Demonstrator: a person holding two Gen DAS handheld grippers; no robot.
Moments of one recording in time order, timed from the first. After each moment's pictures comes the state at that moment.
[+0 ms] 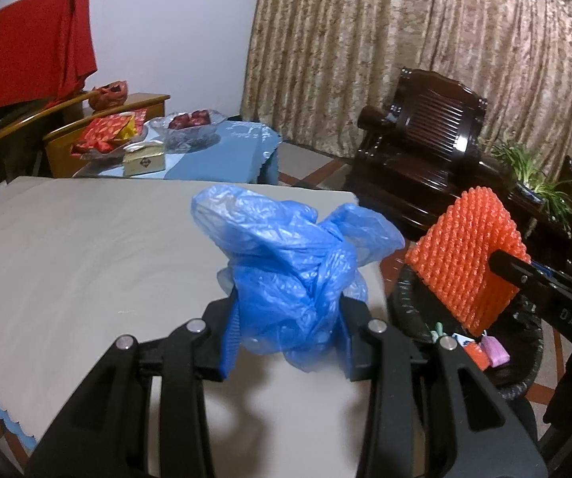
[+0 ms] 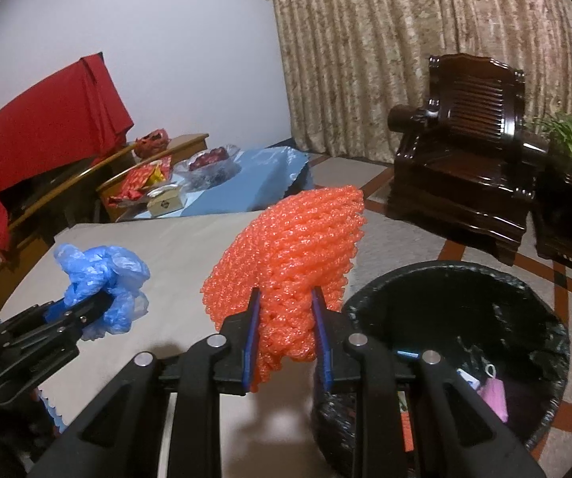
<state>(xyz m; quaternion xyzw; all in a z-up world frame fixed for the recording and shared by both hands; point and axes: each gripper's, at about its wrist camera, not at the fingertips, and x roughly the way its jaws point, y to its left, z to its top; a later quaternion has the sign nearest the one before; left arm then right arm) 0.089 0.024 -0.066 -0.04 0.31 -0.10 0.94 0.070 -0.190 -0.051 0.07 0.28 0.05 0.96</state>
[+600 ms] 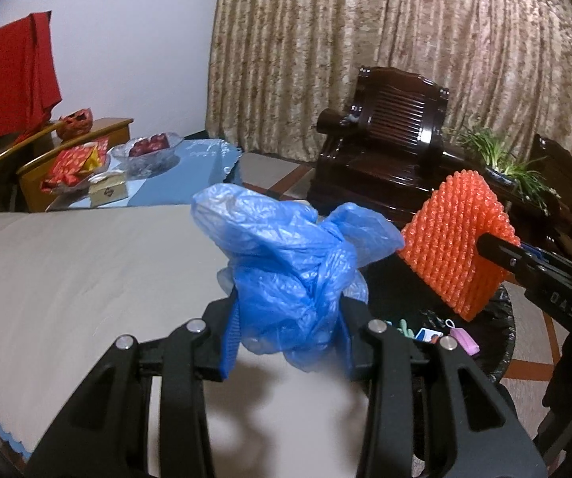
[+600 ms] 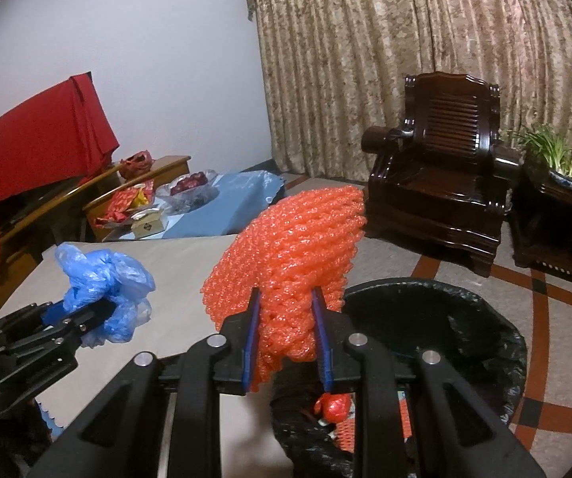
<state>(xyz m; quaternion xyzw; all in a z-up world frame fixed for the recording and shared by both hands) 0.071 -0.027 -0.041 0.00 0.29 -0.15 0.94 0.039 -0.233 -0.028 0.07 0.25 0.01 0.97</state>
